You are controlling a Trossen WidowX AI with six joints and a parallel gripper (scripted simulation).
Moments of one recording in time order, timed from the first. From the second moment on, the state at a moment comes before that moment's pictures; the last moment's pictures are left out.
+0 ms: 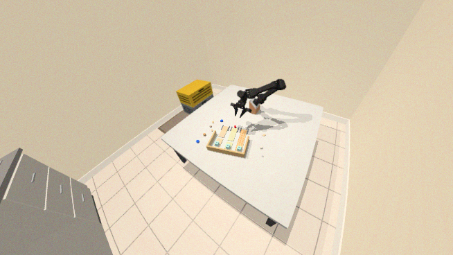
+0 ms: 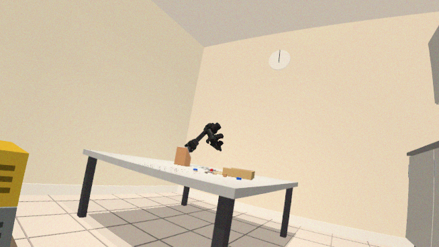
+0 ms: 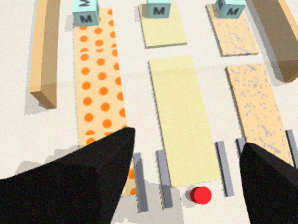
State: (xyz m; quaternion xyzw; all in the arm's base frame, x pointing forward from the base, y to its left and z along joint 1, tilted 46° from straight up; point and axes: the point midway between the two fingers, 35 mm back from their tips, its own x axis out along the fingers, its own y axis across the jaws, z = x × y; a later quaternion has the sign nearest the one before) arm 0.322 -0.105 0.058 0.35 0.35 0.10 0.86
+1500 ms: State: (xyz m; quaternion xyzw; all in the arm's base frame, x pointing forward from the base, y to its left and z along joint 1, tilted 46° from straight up) arm 0.355 0.004 0.022 0.20 0.58 0.33 0.72
